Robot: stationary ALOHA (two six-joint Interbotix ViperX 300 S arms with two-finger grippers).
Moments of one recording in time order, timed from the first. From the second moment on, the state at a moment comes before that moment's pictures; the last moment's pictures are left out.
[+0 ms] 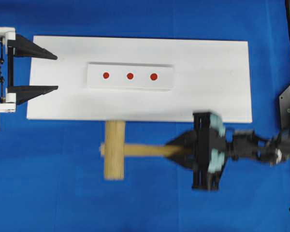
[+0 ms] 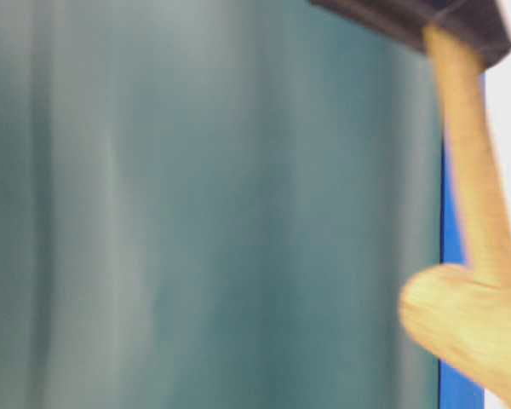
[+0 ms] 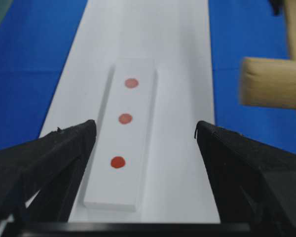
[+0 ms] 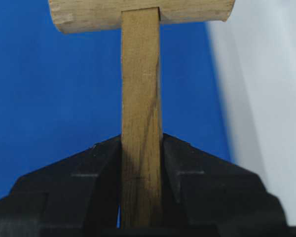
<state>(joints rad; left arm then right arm) 0.12 -0.81 1.17 -0.02 -0.07 0.12 0.47 -0.12 0.77 1.50 -0.44 -0.99</state>
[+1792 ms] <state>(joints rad) 0.12 -0.84 1.19 -0.02 -0.07 0.12 0.39 0.31 0.55 1.48 -0.32 -1.00</state>
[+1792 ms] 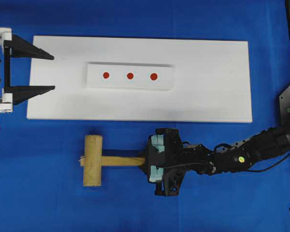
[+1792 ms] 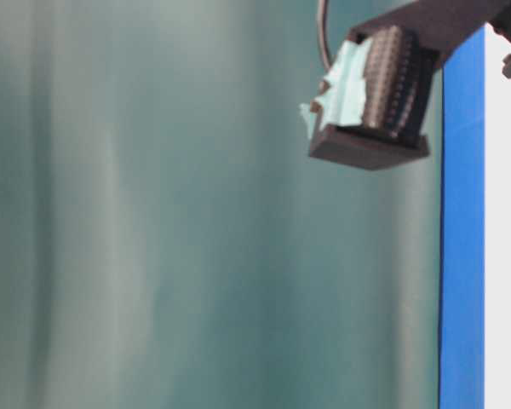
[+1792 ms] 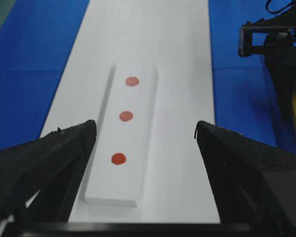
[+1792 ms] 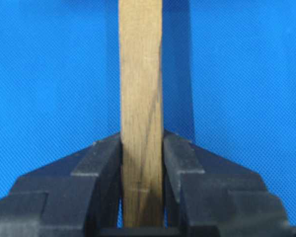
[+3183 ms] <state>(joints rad) 0.12 -0.87 1.19 -0.02 -0.05 0.12 0.37 -0.66 1.02 1.51 -0.45 -1.25</state>
